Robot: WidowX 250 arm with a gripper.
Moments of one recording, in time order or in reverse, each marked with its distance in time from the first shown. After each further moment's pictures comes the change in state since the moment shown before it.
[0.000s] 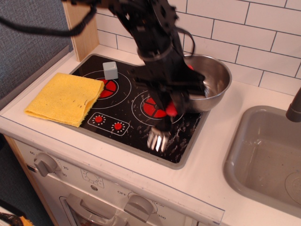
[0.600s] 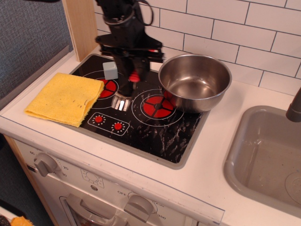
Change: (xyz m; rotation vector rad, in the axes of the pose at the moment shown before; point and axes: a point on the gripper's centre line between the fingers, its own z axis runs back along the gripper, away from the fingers) arm 0.041 0.073 0.010 0.088 0.020 0.049
